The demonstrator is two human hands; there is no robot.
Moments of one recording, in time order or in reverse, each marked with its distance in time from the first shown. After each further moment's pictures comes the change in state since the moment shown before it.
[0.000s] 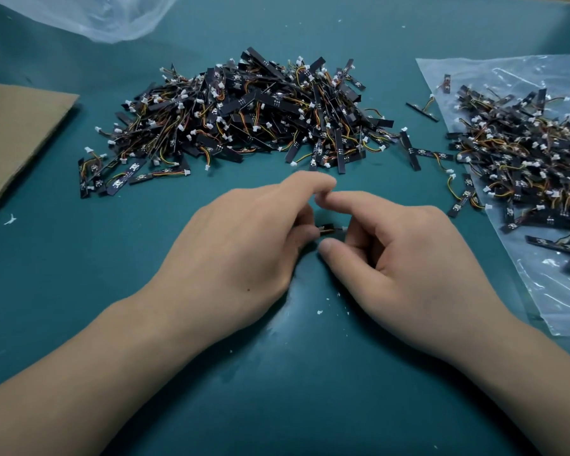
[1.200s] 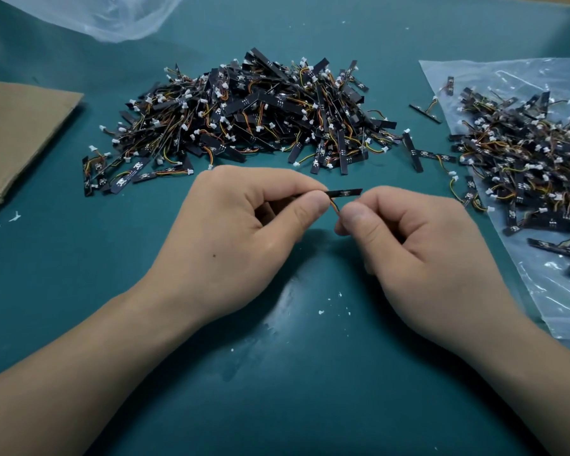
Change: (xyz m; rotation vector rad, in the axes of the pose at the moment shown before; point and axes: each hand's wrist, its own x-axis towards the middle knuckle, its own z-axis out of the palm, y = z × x) left_hand 0.000 0.005 -0.005 -0.382 0.183 -0.054; right_hand 0.003 0.006 -0.001 0.232 0.097 0.053
